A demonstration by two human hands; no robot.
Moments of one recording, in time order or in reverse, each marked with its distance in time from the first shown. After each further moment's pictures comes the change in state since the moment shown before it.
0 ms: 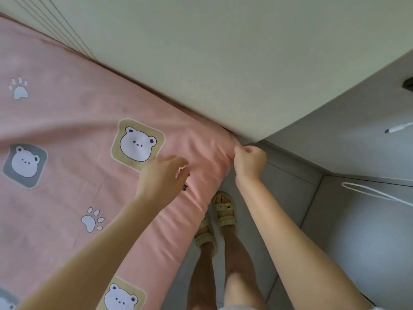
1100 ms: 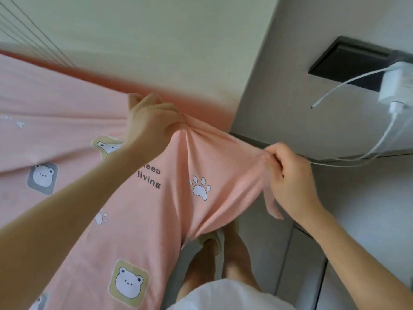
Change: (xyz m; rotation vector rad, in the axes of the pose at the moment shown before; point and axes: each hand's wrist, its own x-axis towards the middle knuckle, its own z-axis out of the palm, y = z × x) left_hand 0.034 0.085 -0.104 0.217 0.313 0.502; right_hand -0.097 -0.030 -0.206 -0.365 -0.175 -0.832
